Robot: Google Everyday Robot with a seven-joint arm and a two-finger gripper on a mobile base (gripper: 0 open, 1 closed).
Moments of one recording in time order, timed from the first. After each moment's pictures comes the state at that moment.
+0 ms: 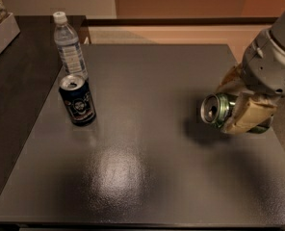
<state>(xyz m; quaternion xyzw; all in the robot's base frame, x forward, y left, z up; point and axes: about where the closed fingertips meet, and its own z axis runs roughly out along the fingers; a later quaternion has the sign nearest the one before) 0.398 -0.165 0.937 -0.70 0.70 0.05 0.14</state>
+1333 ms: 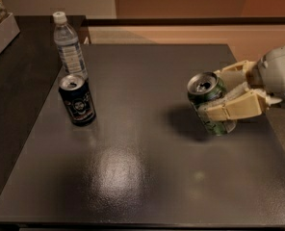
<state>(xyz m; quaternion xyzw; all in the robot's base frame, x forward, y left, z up) 0.410 -0.130 0.963 -0.55 0.68 0.29 0.38</state>
